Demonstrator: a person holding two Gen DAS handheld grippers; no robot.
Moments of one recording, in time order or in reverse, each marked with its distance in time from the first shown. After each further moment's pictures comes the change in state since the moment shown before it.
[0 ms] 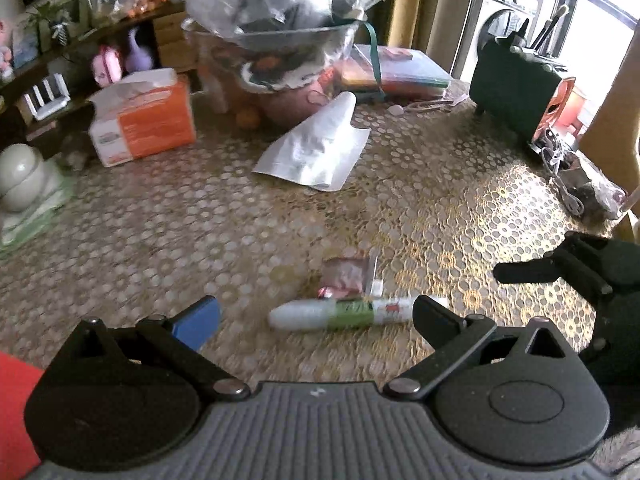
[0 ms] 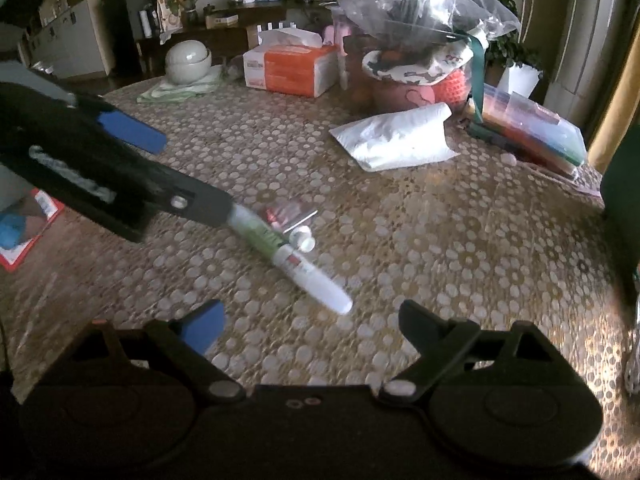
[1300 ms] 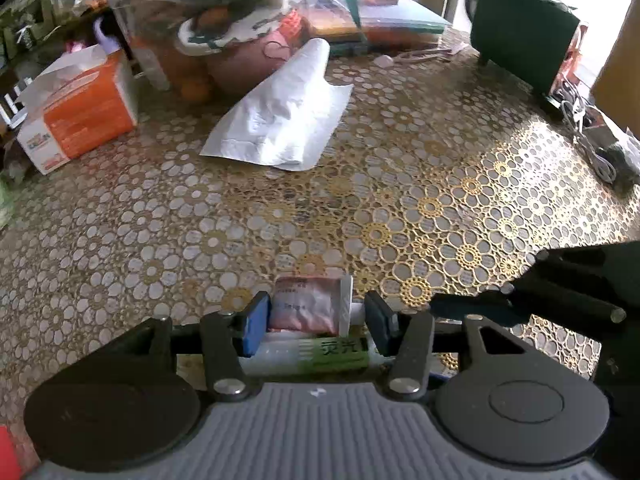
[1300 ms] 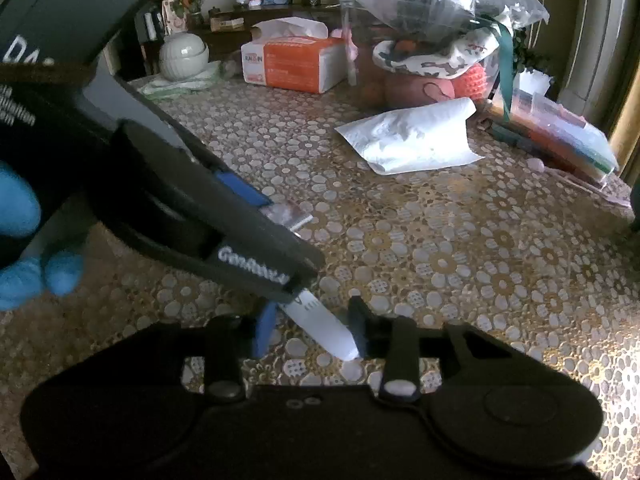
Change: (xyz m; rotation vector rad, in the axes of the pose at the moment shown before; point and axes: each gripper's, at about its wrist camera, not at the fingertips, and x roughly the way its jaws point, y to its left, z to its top) left arm 0.077 -0.019 0.017 0.080 0.087 0.009; right arm 0.045 -0.002 0.006 -0.010 -0.020 0.004
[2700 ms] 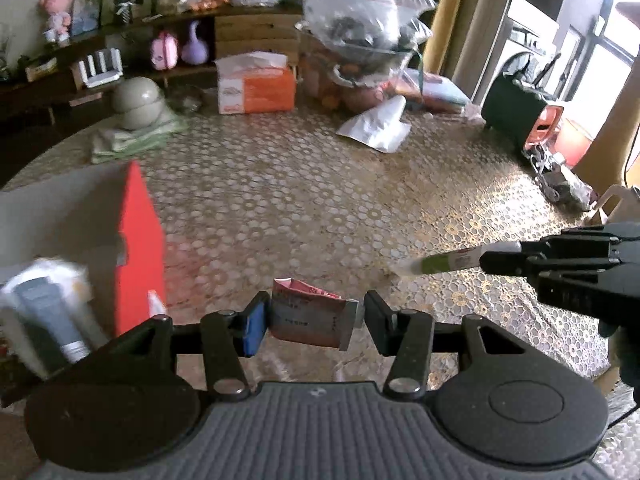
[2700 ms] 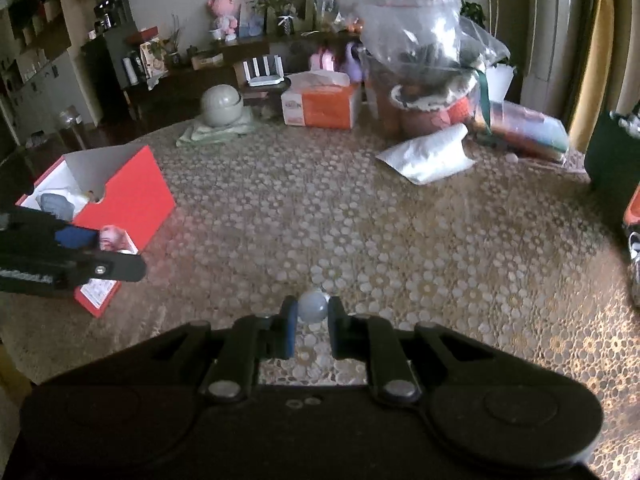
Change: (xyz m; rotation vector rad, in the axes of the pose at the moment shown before) left arm -0.215 0.085 -0.176 -0.214 -0.170 0.013; right arm -0.118 0.108 -0.008 0.163 -0.062 -0.035
